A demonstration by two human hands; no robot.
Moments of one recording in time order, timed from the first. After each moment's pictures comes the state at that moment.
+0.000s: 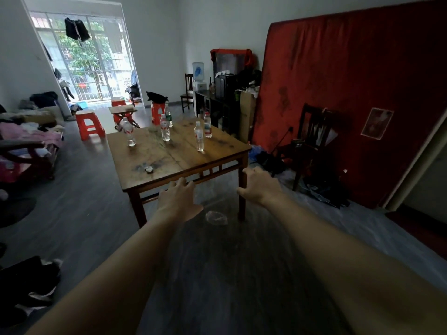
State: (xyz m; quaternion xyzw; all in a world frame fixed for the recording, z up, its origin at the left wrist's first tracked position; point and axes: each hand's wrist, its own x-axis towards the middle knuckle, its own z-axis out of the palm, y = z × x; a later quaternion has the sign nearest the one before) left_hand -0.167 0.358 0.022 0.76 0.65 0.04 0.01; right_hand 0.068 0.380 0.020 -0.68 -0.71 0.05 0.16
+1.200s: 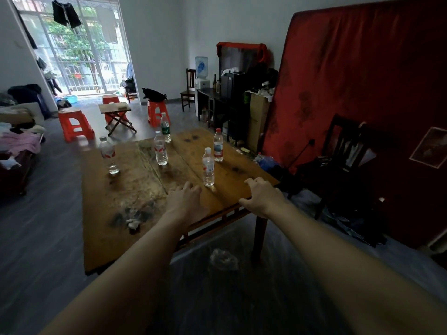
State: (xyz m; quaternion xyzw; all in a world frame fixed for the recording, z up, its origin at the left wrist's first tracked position) left_hand -0.207 0.842 -0.001 0.76 0.65 0.03 0.04; right_hand 0.013 0.840 0.008 -0.70 -0.71 0.10 0.07
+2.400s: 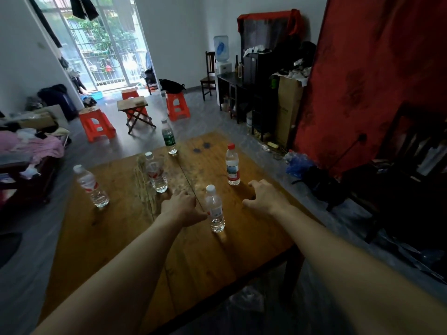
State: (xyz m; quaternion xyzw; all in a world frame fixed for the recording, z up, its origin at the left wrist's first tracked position) left_hand -0.187 1.187 -0.033 0.70 0.70 -0.08 0.06; right_hand 0.046 1.209 -0.045 -0.67 -0.71 0.19 0.09
